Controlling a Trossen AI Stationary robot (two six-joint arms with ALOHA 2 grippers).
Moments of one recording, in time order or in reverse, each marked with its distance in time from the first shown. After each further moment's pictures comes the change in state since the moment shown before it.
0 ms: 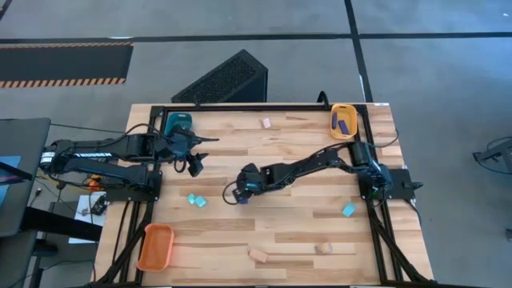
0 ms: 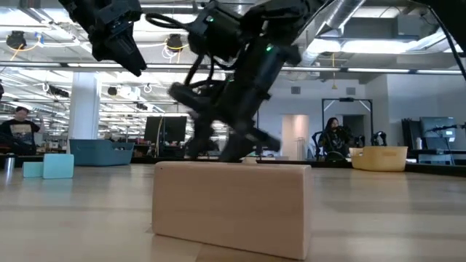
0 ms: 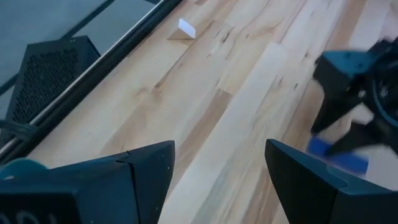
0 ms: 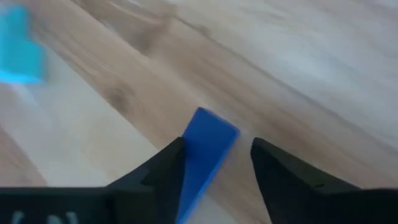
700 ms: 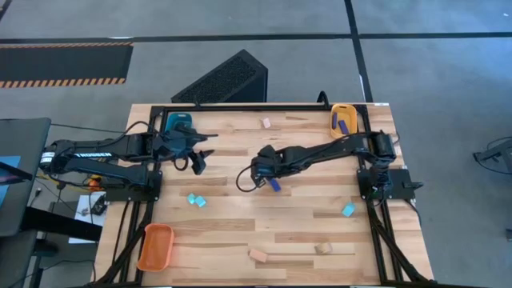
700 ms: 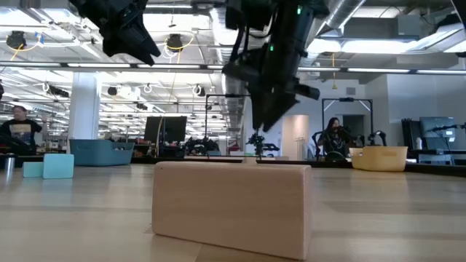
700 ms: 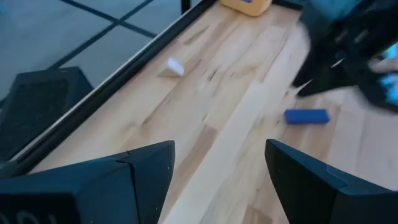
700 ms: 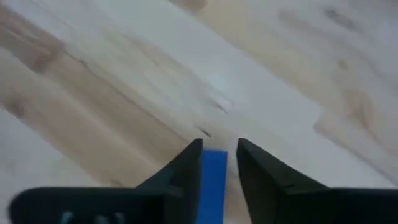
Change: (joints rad) left arm 0.000 0.000 0.000 0.154 0.013 0.037; right arm -0.053 -0.279 -0.015 -0.359 0.151 -0.087
